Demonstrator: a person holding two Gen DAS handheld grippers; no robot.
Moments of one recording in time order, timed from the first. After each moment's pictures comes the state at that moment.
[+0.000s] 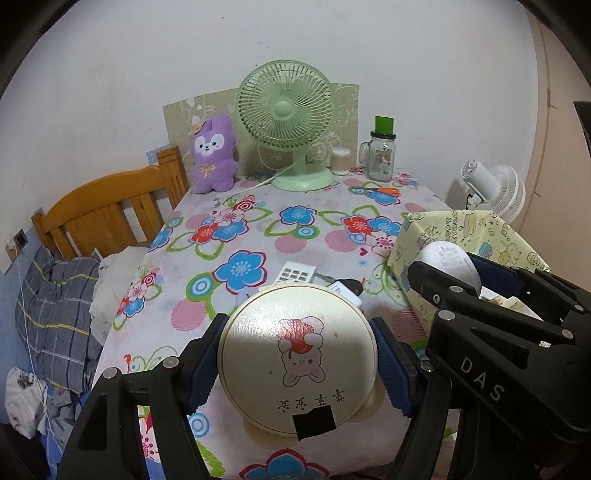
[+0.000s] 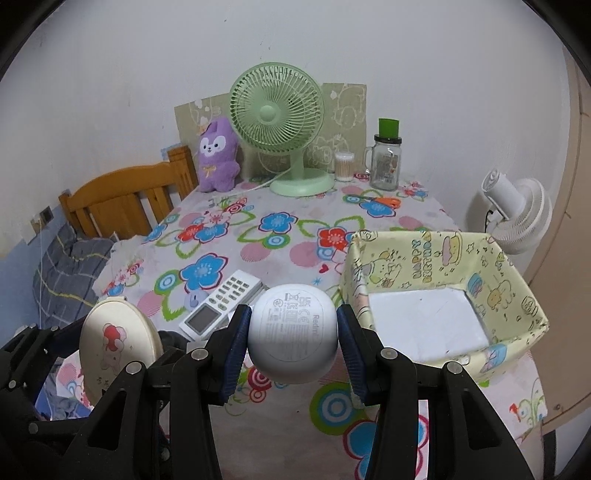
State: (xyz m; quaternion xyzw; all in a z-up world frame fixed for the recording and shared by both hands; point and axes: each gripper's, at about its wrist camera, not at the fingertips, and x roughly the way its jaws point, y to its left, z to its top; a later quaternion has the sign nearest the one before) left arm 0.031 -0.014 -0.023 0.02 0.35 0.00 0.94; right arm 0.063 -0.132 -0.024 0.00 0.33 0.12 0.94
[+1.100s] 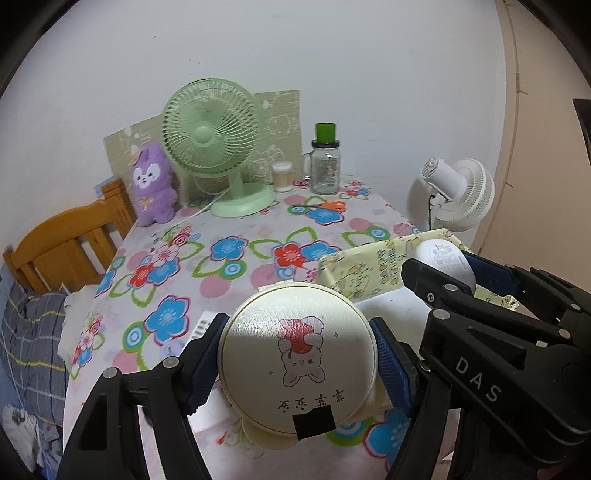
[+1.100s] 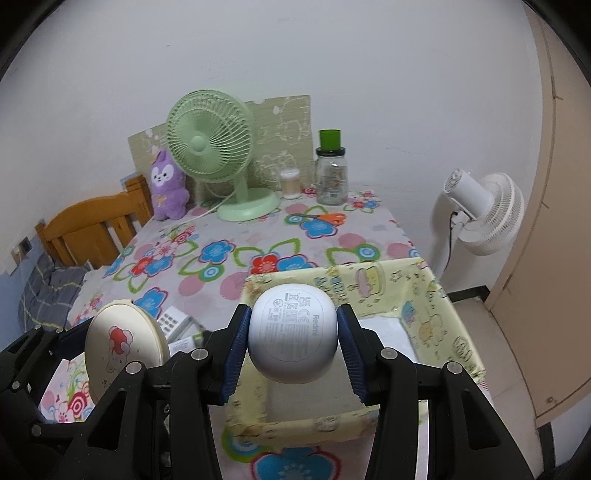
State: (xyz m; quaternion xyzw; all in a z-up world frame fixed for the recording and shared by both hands) left arm 0.086 -0.103 -0.005 0.05 0.35 -0.06 0.94; right arm 0.102 -0.224 -0.005 0.03 0.32 0.07 0.94
